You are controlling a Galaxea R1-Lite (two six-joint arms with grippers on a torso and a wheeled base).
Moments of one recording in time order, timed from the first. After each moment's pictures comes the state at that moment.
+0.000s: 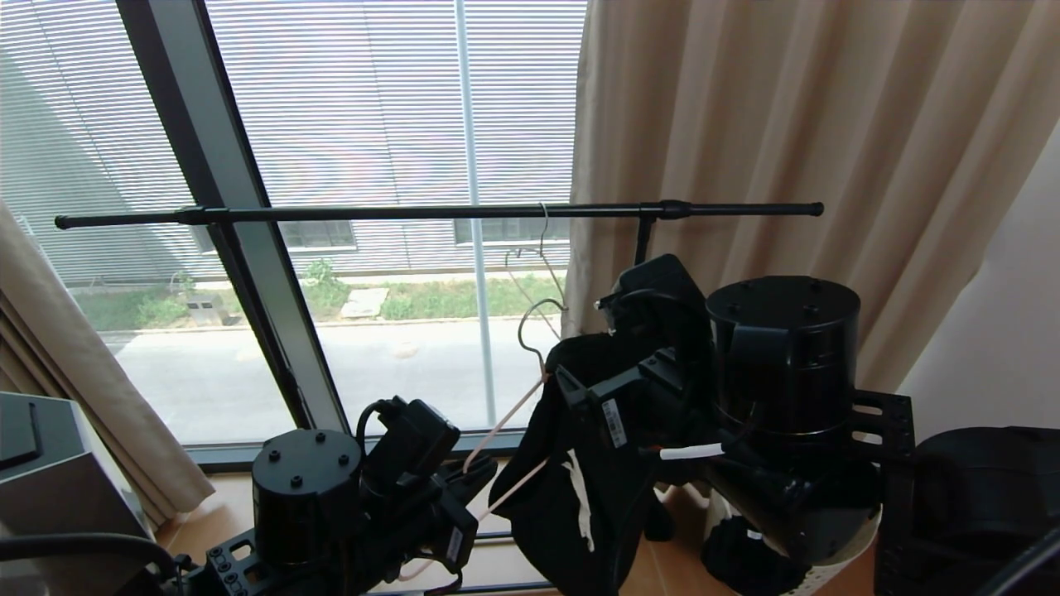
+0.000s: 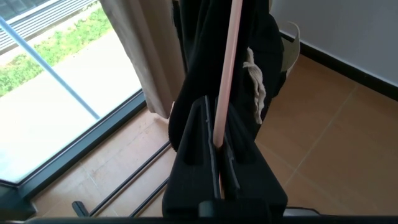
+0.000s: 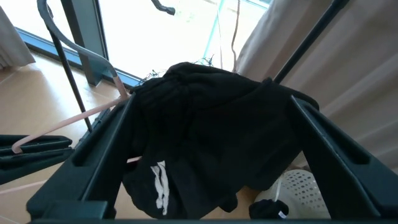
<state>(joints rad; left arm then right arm) -0.67 1.93 -0.29 -1.35 -0.04 0.11 0.91 1.76 -0.90 -0.53 -0.58 -0.01</state>
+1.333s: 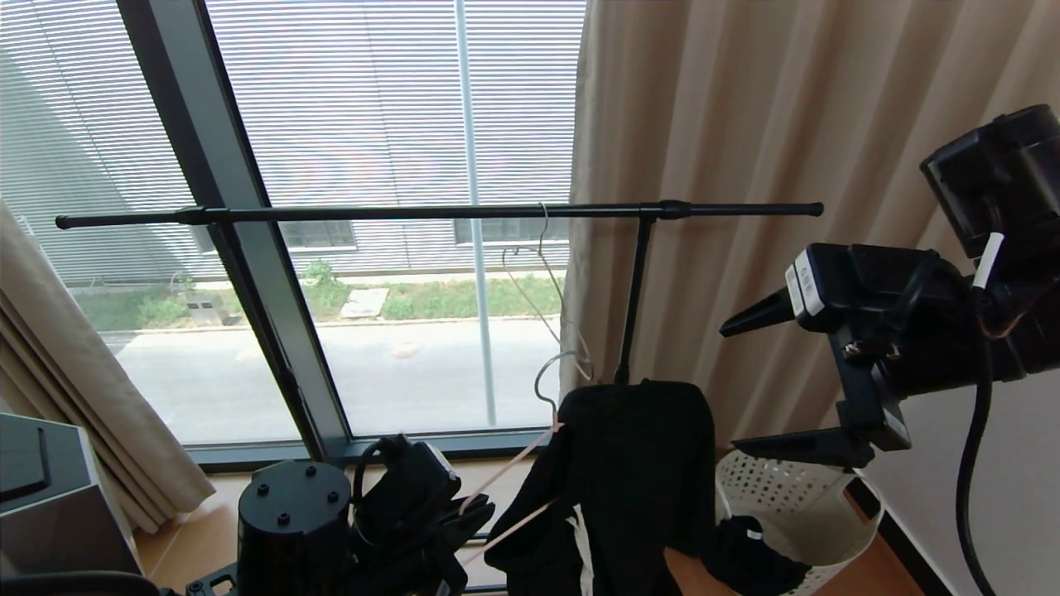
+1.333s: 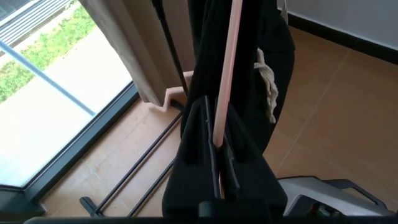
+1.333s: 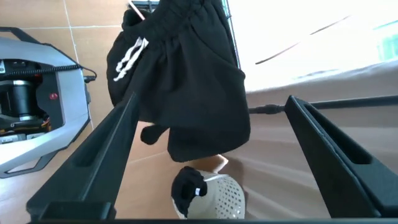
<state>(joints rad) -0.70 1.93 -0.19 -1.38 -0.09 0.20 0.41 1.56 -1.31 0.58 0.39 -0.94</state>
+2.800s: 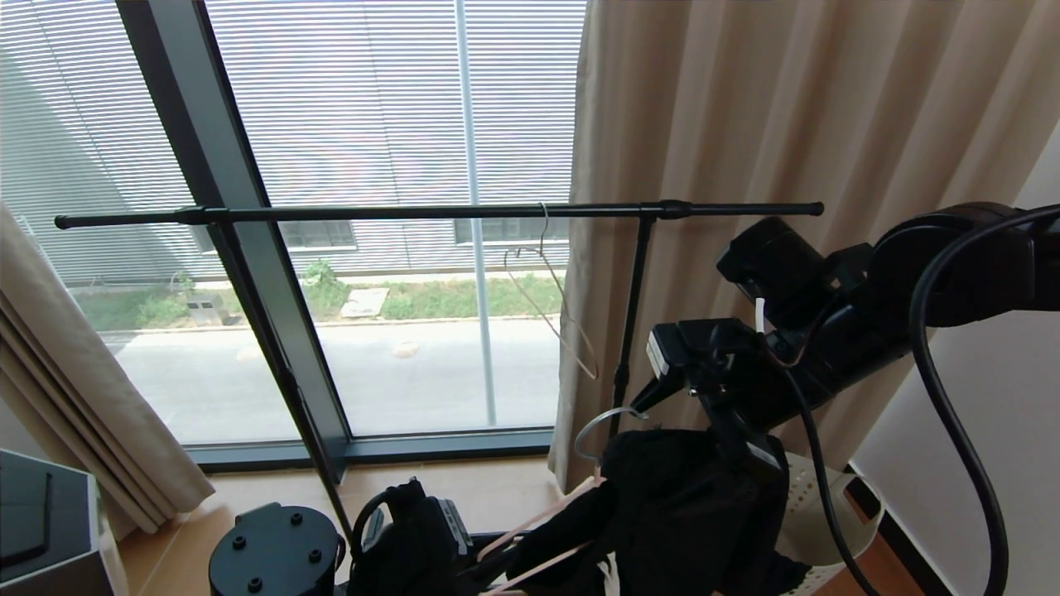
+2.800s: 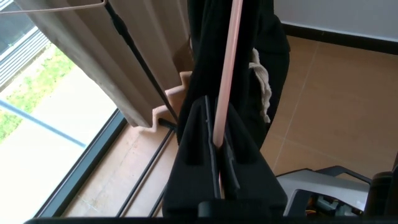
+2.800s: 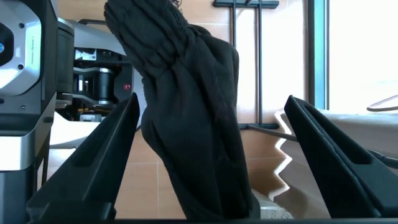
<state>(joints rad) -0.80 1.93 -0.10 -1.51 -0.14 0.27 0.48 1.90 -1.46 0.73 0.53 -0.98</state>
